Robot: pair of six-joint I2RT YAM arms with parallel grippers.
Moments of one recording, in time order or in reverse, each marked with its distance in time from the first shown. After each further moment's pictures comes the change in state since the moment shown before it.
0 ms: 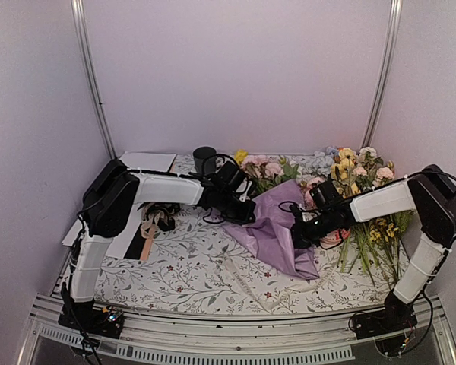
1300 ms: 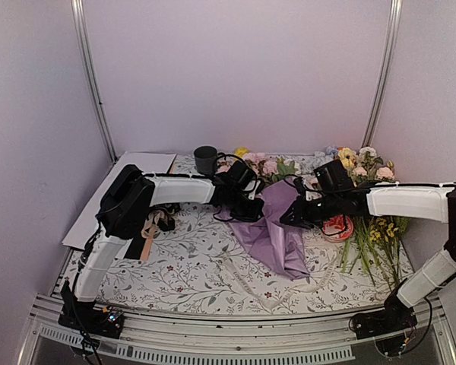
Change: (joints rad) left arm -0.001 0.163 0.226 -0.061 0.067 -0.013; right arm 0.073 -0.195 0.073 -0.081 0.183 0.066
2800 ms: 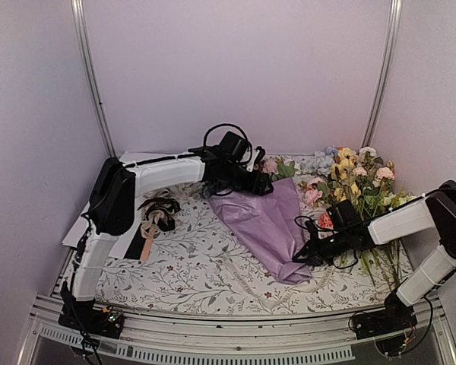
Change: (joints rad) left arm 0.036 -0.080 0.129 -0.059 -0.029 0.118; right arm -0.083 0.031 -0.378 0.245 -0.195 0.041
